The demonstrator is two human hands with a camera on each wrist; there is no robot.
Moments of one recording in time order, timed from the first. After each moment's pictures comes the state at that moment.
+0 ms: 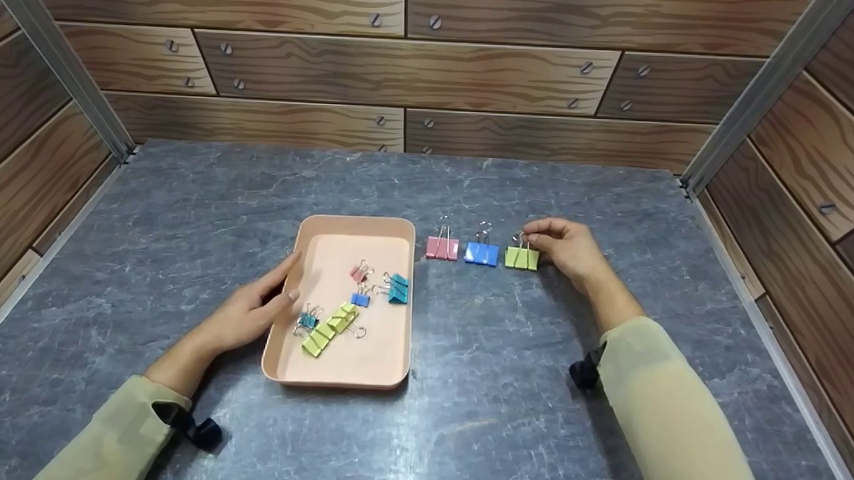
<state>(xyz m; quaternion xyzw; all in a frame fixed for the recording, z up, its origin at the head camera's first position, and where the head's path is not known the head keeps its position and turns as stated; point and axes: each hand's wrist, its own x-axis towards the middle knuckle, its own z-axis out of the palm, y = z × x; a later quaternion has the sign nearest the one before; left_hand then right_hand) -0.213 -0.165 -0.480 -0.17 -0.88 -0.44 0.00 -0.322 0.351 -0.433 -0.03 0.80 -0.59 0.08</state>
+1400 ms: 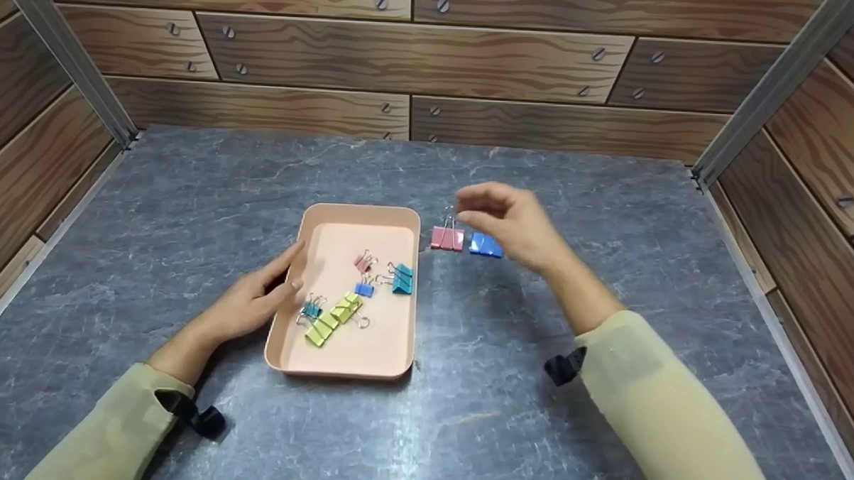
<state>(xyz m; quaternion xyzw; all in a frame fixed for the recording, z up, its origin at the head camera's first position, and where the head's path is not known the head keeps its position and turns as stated) -0.211 -0.167 -0.478 -0.17 -0.88 -0.44 -0.01 -0.286 0.252 -0.370 -0.22 0.82 -0.53 0.02</state>
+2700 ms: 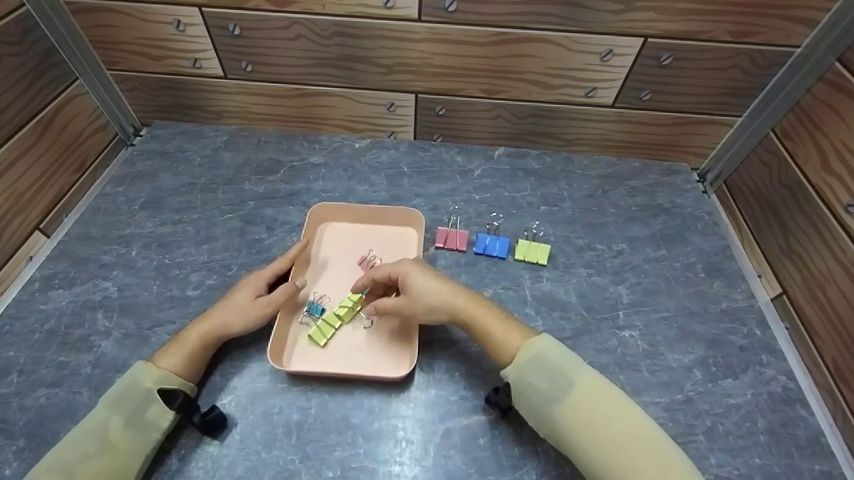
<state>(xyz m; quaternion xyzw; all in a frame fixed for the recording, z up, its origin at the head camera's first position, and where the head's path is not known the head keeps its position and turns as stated) -0.211 -0.167 -0.480 -0.17 -0.88 -0.44 0.00 -0.245 0.146 -0.415 -0.39 0.80 -0.41 0.23</state>
